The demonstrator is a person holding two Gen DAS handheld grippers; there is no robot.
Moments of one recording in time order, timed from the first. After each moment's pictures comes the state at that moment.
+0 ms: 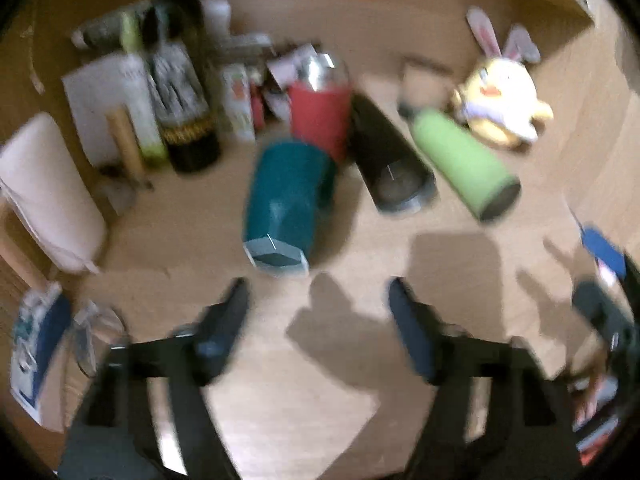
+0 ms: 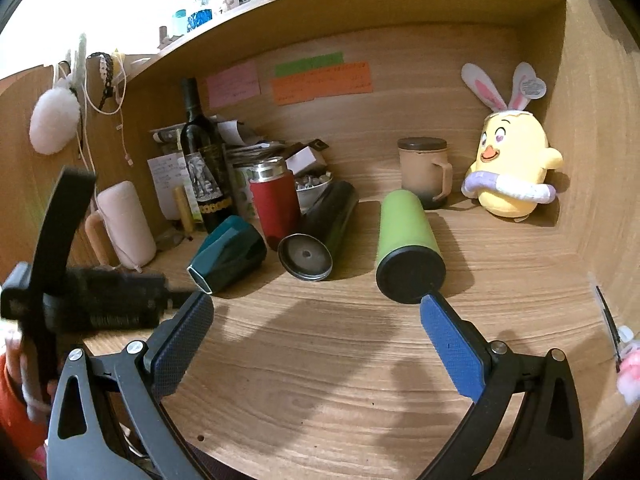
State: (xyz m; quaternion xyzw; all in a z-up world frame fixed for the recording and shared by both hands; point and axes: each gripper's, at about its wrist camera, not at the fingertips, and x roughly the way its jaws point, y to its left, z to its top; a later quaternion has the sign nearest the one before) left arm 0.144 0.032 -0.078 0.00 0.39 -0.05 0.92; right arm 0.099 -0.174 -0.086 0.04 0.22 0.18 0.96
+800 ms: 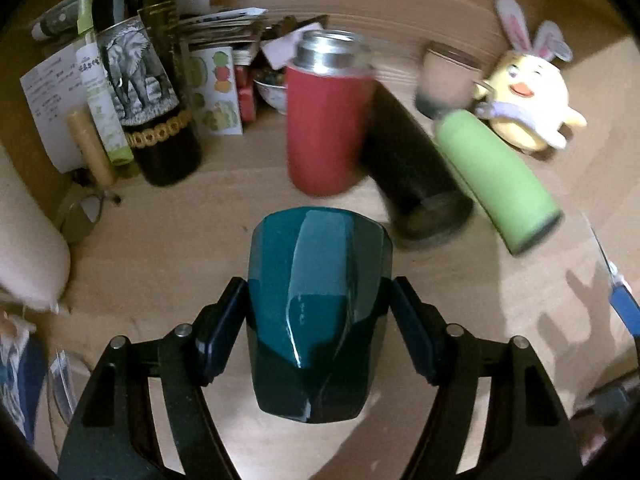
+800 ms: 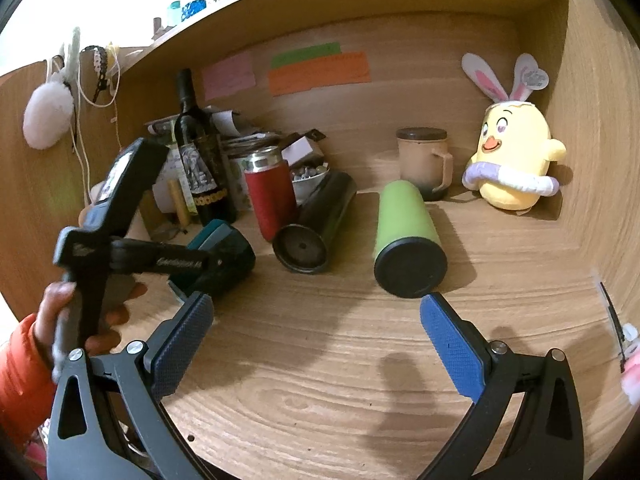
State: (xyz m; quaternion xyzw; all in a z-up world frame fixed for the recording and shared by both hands) left arm 0.204 0.022 -0.103 -0.01 0.44 -0.06 0.90; right arm 0.109 -0.174 -0.095 0.03 0.24 0.18 0.95
